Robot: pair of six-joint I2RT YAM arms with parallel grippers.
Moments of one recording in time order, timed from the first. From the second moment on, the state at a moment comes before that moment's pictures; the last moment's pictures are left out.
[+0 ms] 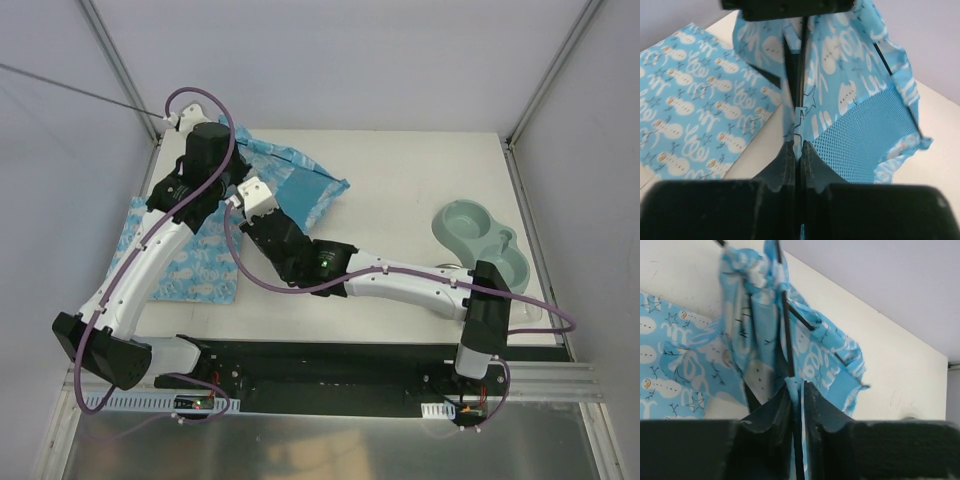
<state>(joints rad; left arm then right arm) -0.42 1.29 1.43 -0.61 -0.39 -0.72 1.28 1.78 1.60 -0.14 0.71 0.02</state>
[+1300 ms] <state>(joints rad) -0.35 1.03 0.97 -0.21 0.19 -0.33 0.74 1.21 1.01 -0.01 0.11 0.34</state>
